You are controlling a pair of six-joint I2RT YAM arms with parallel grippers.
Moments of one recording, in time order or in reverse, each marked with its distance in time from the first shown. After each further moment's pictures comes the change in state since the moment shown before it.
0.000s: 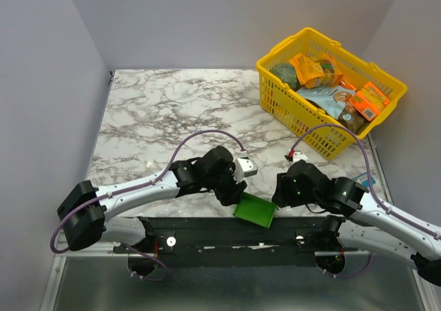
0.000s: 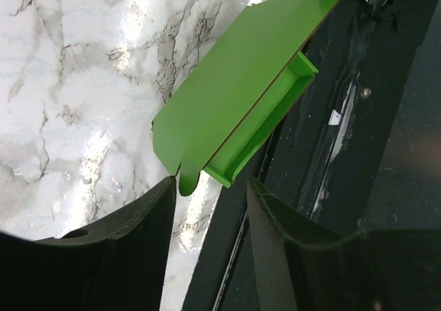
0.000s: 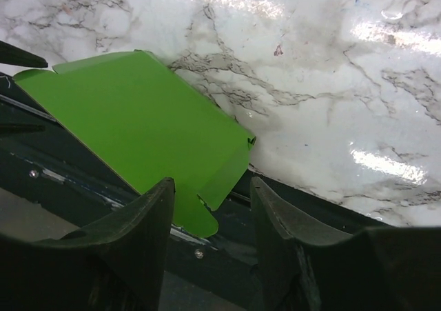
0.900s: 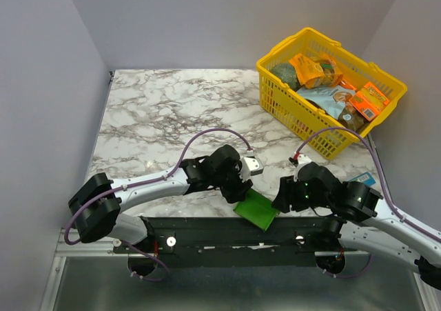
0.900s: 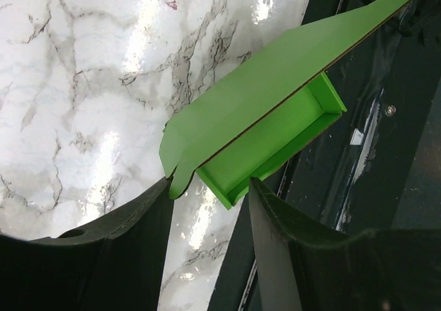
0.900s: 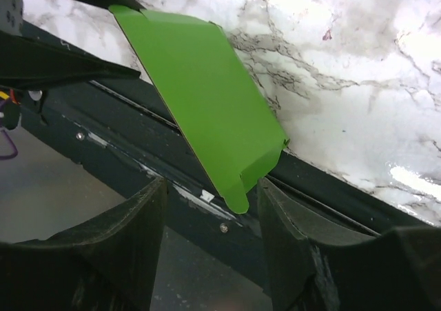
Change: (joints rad) left arm -0.001 0.102 0.023 0.081 -0.018 0.029; right arm 0.024 -0.104 0.030 -0.042 -0.108 0.004
